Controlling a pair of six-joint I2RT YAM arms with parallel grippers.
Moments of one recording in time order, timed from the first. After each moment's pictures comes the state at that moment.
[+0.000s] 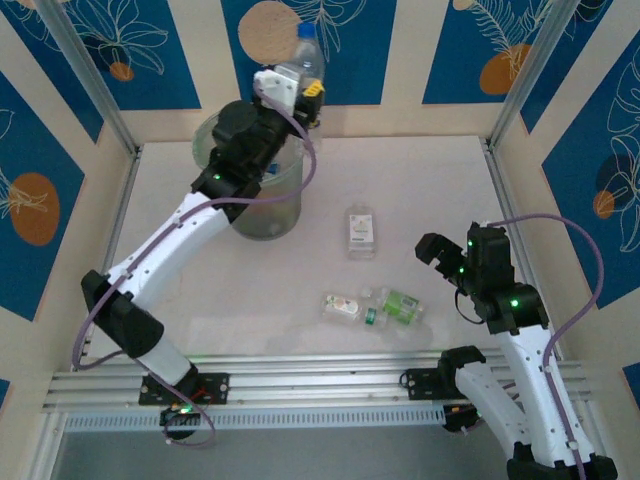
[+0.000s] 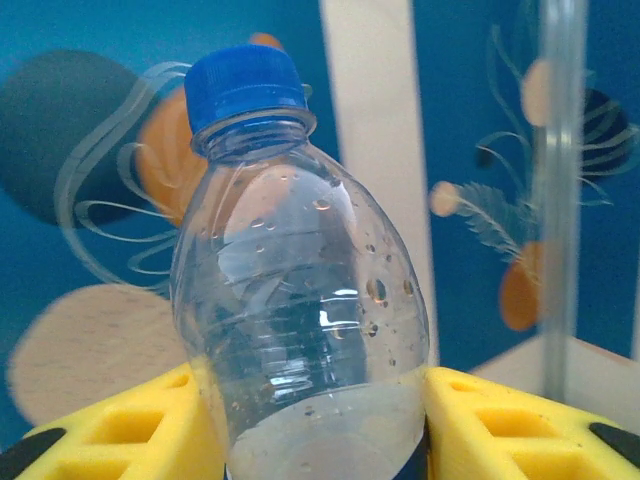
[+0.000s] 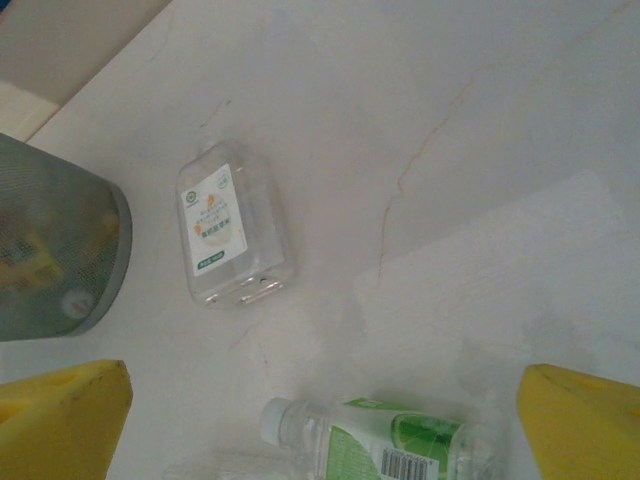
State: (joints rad) left arm -0.63 1.59 1.69 0.14 -0.17 0.17; right arm 0.16 0.66 0.86 -0.93 0.01 0.70
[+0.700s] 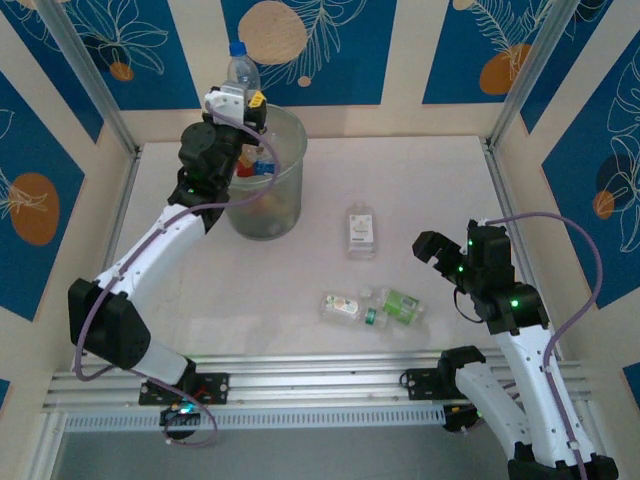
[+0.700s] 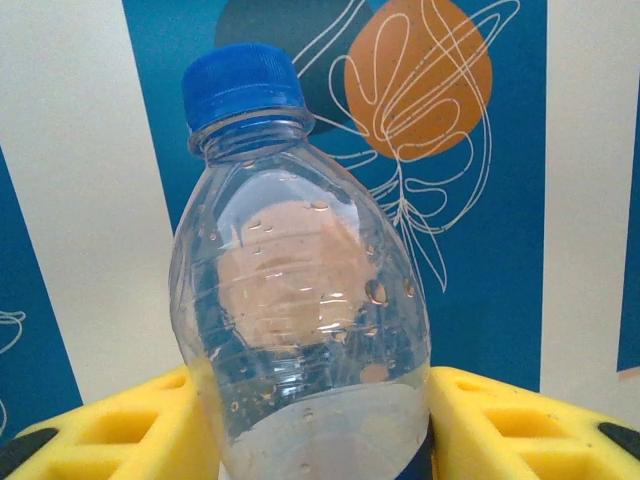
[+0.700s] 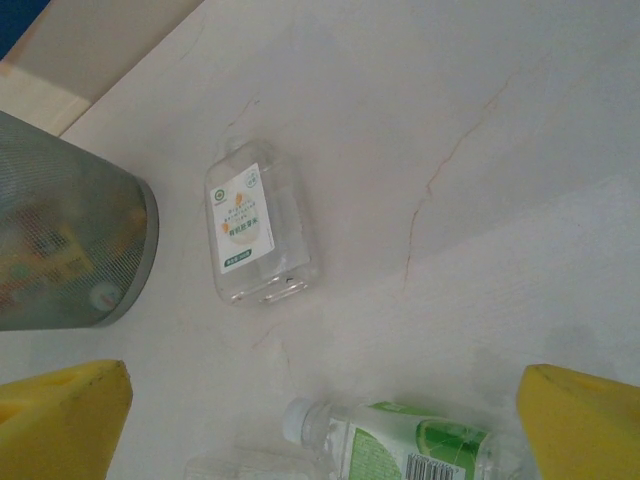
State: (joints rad) left arm -0.41 1.49 1.34 0.38 -0.18 0.15; right arm 0.18 0.66 0.86 -0.90 -0.03 0.69
